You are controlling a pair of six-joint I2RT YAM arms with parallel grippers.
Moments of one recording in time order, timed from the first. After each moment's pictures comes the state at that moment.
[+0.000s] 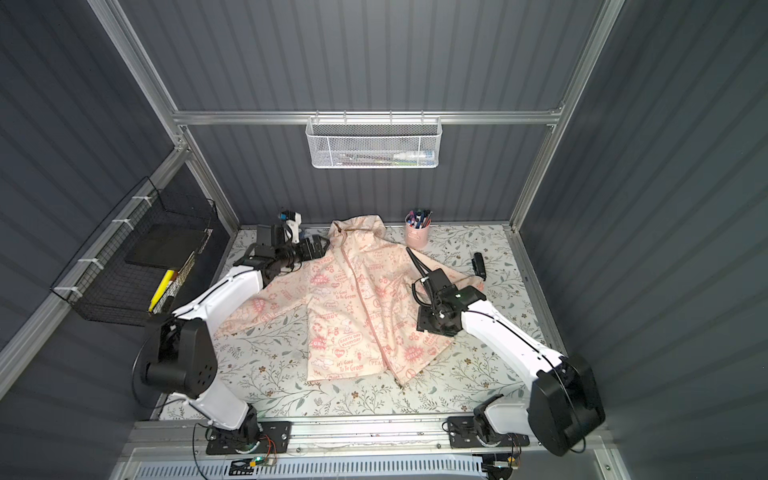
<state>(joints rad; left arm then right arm) -0.27 1.60 1.20 -0.20 0.24 -0.37 0.45 1.36 0.98 -0.88 -0.01 0.59</state>
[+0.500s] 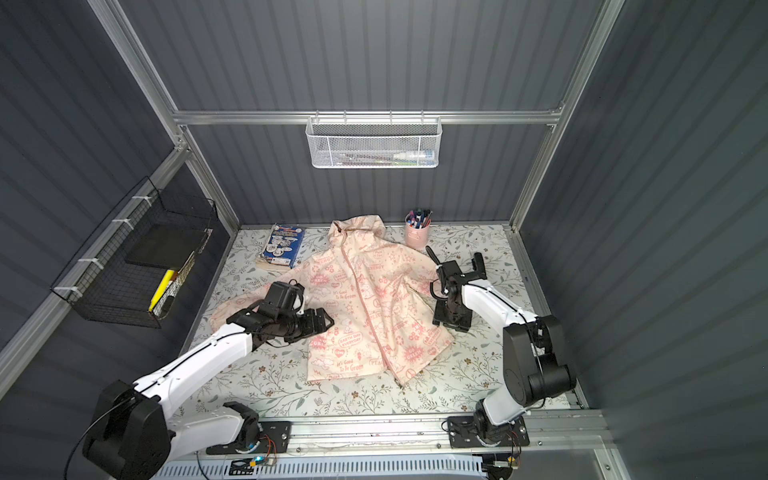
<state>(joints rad) -0.50 1.19 0.74 -0.55 0.27 -0.66 0.26 1.57 1.03 -0.93 -0.02 0.51</state>
